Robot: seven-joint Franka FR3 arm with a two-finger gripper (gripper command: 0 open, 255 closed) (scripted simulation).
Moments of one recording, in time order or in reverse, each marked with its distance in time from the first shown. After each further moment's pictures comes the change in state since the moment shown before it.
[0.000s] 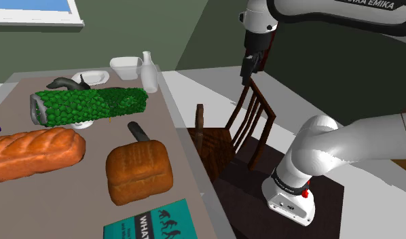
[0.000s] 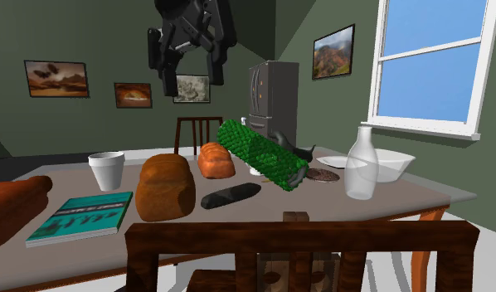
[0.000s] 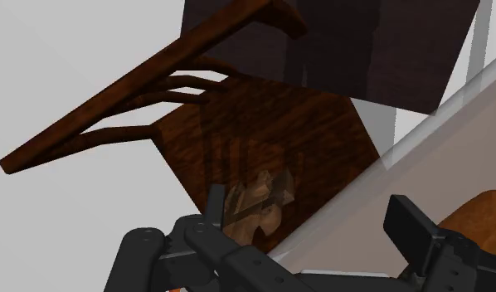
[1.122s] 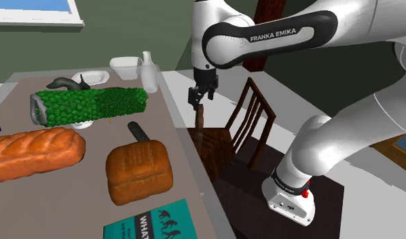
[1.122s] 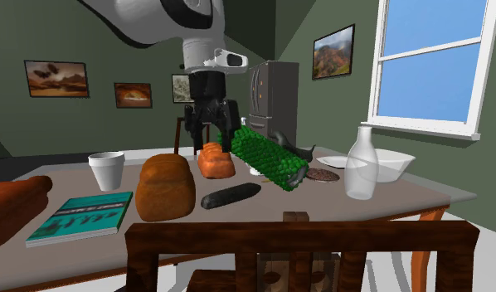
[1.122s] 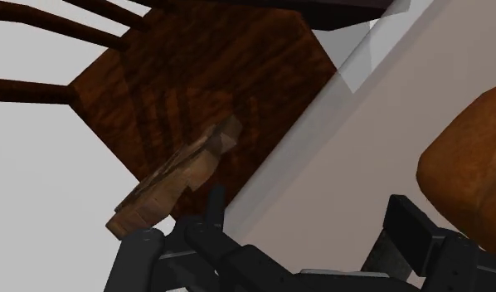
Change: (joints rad) arm 0.010 0.370 0.164 -0.043 0.128 0.426 0.281
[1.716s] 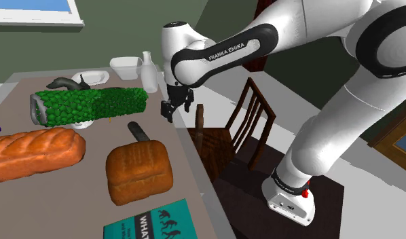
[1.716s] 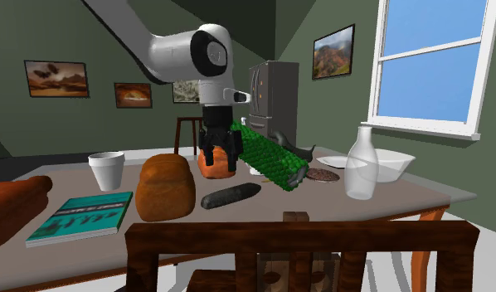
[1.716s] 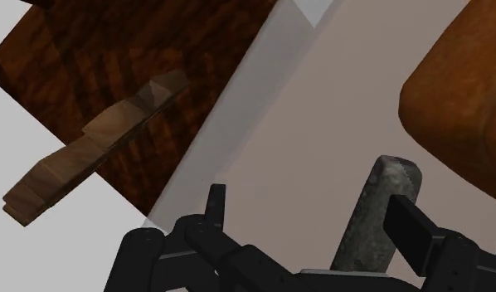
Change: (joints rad) arm -0.003 0.318 0.085 0.121 -0.019 0.211 0.174
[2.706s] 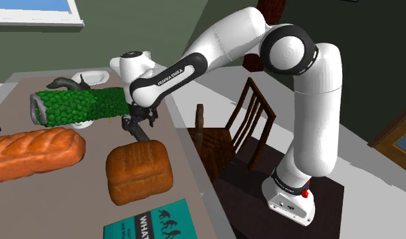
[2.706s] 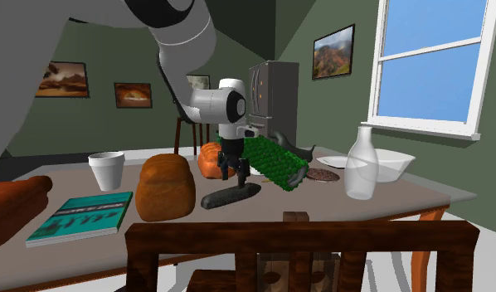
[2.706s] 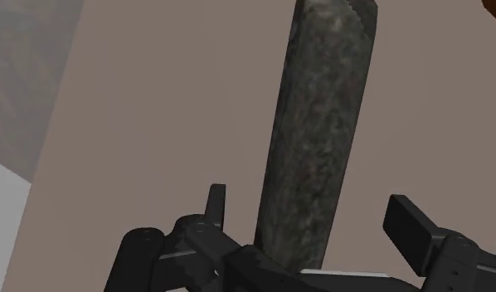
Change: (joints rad) arm 0.087 0.581 0.006 0.448 -0.160 0.151 0.272
